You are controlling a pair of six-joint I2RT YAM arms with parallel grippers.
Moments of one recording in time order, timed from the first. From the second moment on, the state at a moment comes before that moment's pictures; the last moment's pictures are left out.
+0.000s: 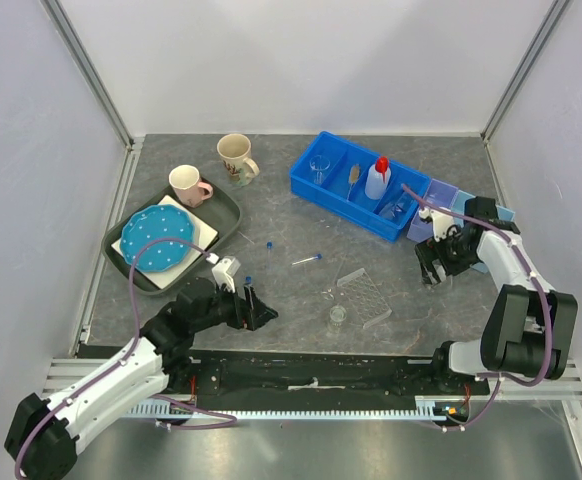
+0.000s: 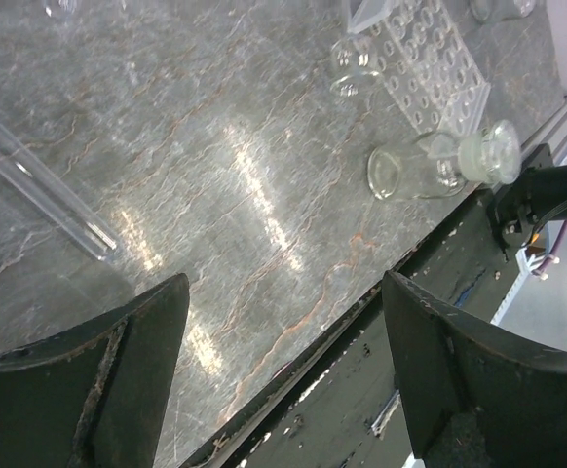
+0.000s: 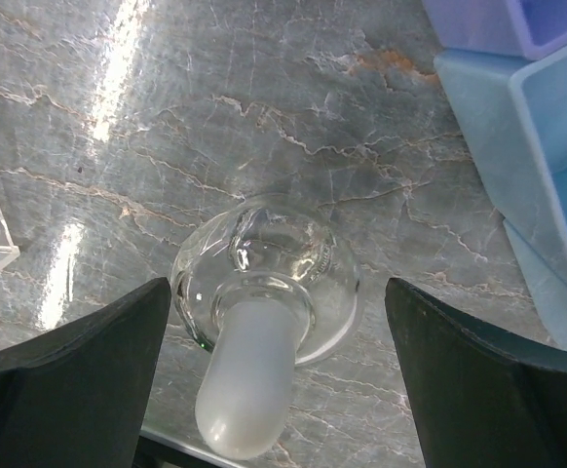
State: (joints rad) left arm -0.66 0.57 0.16 -0.07 0.26 -0.63; right arm -0.20 1.38 0.89 -0.80 -0.30 -0.63
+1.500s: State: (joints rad) left arm -0.66 0.80 0.94 -0.64 0.09 -0.17; right arm -0.20 1.44 1.32 -1.02 -0.37 -0.75
